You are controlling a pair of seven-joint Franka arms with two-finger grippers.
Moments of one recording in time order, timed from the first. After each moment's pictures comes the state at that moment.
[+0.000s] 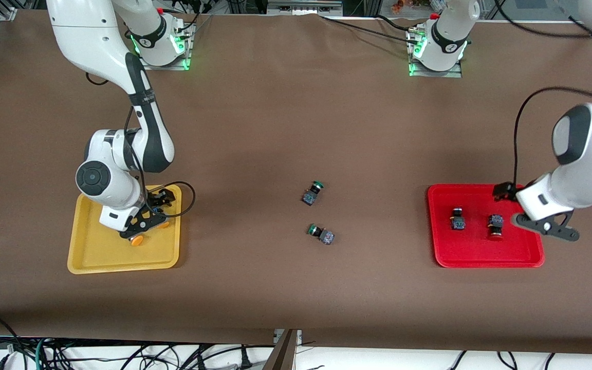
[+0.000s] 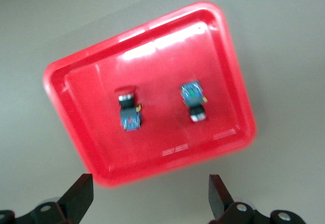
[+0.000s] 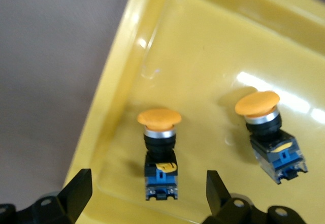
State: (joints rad) left arm 0.33 0.37 -0.39 -1.58 0.26 1.79 0.23; right arm 0.53 0.60 -0.39 -1.77 0.22 2.30 -0.41
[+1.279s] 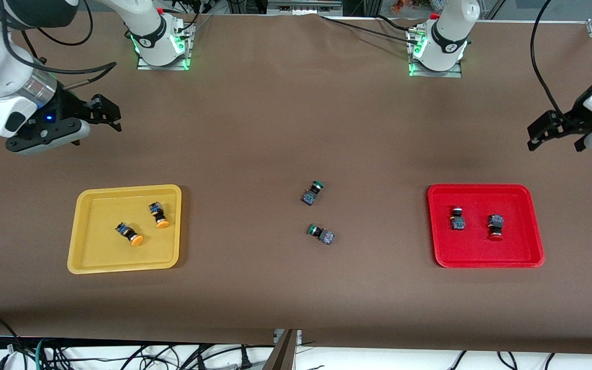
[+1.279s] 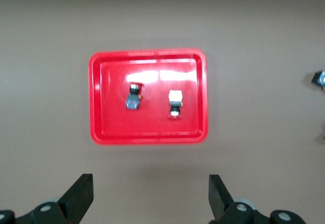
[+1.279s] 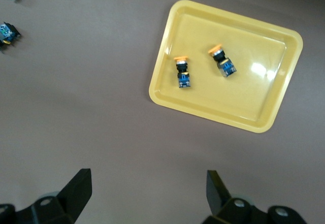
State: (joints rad) left arm 0.01 -0.07 -0.01 -1.74 0.04 1.75 0.00; right arm 0.32 0.03 -0.17 -1.68 0.04 1.67 -0.20
